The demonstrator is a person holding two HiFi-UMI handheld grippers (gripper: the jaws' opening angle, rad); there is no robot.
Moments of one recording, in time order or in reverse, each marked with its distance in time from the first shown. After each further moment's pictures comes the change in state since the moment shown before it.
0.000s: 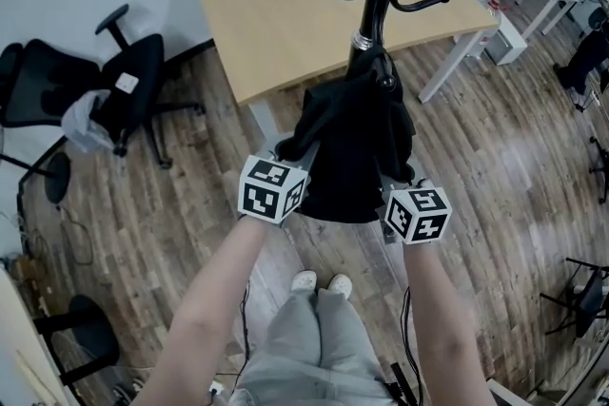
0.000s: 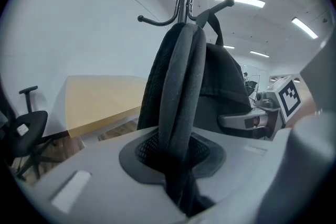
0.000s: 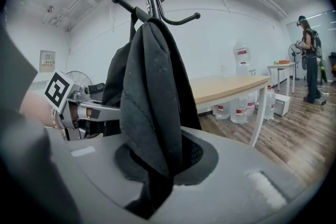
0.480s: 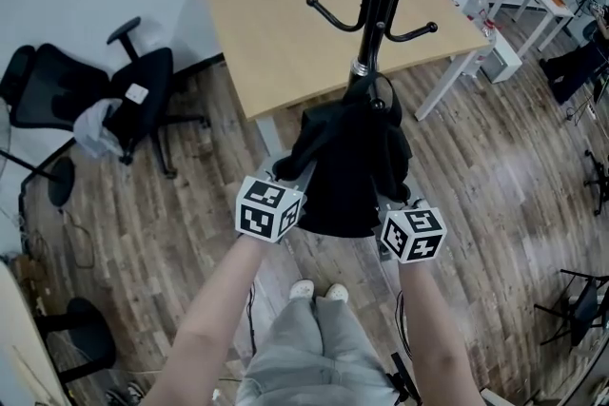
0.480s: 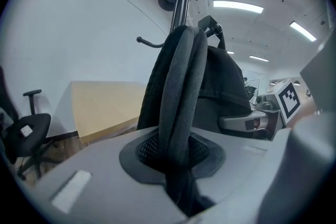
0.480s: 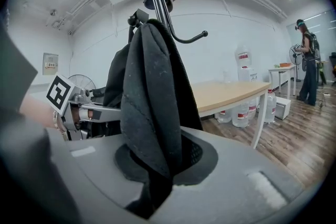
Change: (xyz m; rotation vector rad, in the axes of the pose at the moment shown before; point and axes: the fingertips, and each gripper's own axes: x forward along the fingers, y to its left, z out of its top) left arm -0.043 -0.015 0.029 -0.016 -0.052 0.003; right arm -0.036 0.028 0.029 -0.002 -0.026 0.017
